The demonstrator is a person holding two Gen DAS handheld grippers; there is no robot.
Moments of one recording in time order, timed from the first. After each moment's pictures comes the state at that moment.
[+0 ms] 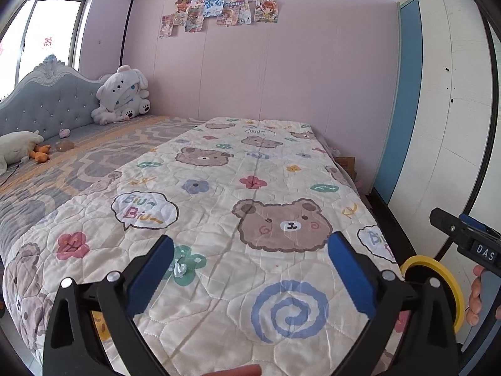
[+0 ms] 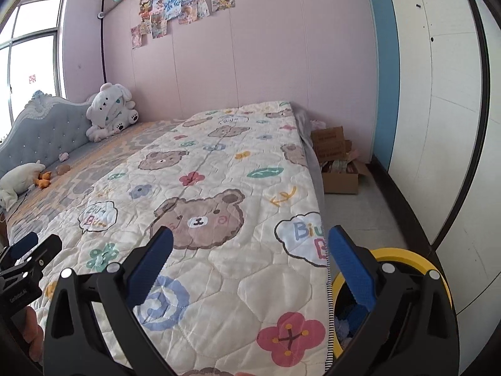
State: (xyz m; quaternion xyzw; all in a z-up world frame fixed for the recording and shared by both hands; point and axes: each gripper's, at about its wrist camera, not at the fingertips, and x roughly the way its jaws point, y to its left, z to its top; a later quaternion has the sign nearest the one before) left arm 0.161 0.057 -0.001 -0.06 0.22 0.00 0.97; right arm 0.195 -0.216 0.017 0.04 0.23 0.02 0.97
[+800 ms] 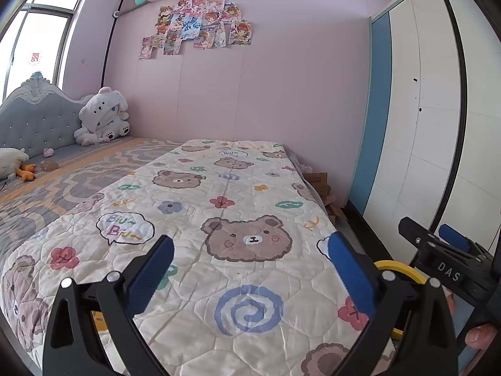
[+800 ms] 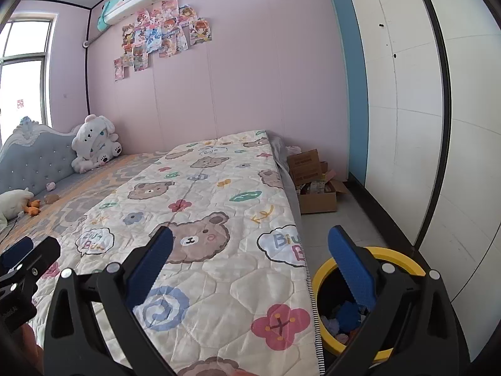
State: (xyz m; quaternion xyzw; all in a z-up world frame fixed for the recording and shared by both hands) left arm 0.111 0.020 0.025 -0.05 0.18 -0.05 0.98; right arm 0.125 -0.222 0.033 0.06 0.17 -0.04 0.98
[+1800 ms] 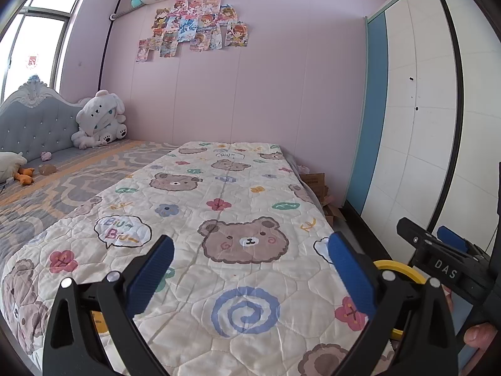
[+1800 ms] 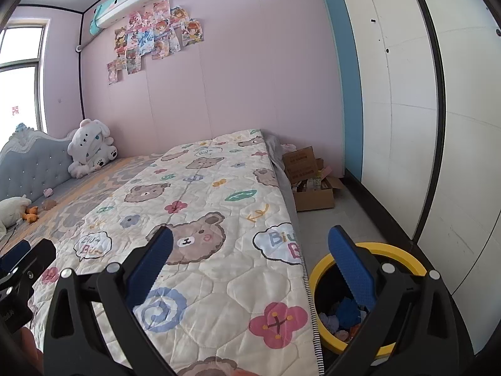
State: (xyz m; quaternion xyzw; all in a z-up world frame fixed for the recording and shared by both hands) left arm 0.110 0.012 0.029 -0.05 0.17 -0.05 0.98; right arm 0.124 -0.228 0.033 0.08 0.17 -0.05 0.98
